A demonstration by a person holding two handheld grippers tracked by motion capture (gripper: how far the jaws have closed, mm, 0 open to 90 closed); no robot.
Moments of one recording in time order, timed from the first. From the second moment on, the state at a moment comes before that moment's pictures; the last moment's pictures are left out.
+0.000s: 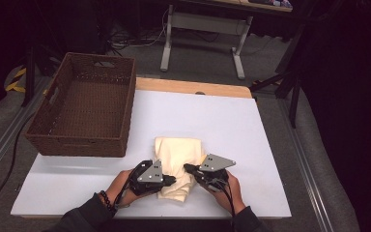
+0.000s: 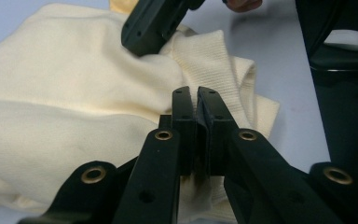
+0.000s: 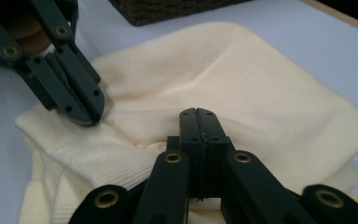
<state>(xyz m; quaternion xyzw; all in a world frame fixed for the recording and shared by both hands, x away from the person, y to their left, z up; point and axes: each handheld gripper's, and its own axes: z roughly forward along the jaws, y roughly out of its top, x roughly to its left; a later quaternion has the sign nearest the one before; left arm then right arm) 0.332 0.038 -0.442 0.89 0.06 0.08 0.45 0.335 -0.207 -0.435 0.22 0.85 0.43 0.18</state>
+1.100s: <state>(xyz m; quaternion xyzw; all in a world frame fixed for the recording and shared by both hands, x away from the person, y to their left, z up) 0.332 0.034 -0.451 0.89 0.05 0.04 0.46 0.378 -0.222 -0.450 0.29 0.85 0.39 0.20</state>
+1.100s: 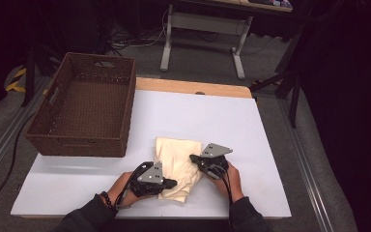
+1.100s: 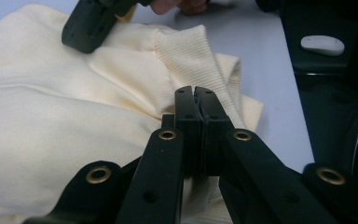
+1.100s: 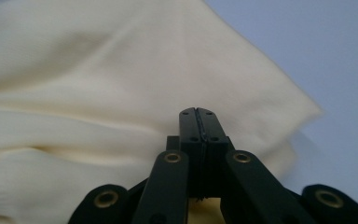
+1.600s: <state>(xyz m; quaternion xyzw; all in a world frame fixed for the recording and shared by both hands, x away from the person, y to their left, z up) 0.330 0.041 -0.443 0.89 0.04 0.06 0.46 0.342 -0.223 -0.433 0.24 0.85 0.43 0.18</state>
